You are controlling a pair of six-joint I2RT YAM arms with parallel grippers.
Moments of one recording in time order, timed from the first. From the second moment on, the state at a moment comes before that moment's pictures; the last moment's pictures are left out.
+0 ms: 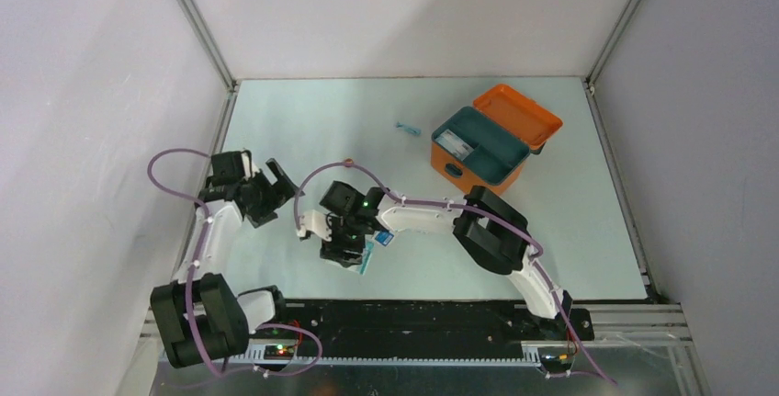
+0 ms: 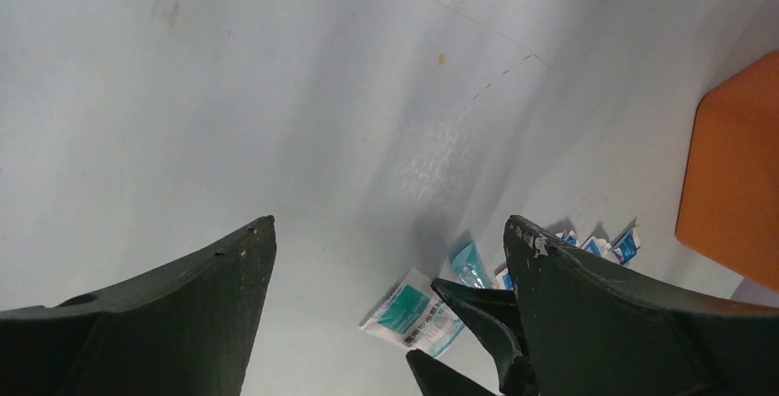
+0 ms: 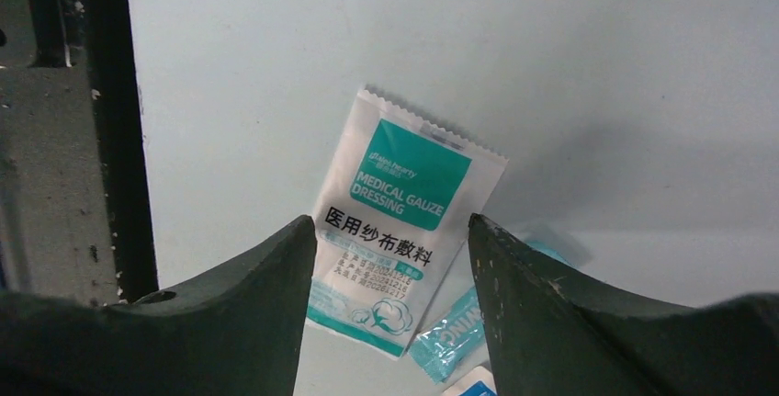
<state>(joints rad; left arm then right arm) 0.21 1.16 0.76 -0.60 0.29 -0.46 1.14 2.18 1.65 -0.52 -0.36 -0.42</state>
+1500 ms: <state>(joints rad) 0.15 1.28 0.83 -0.58 0.33 -0.29 0.66 1.56 1.53 -0.62 -0.31 -0.58</state>
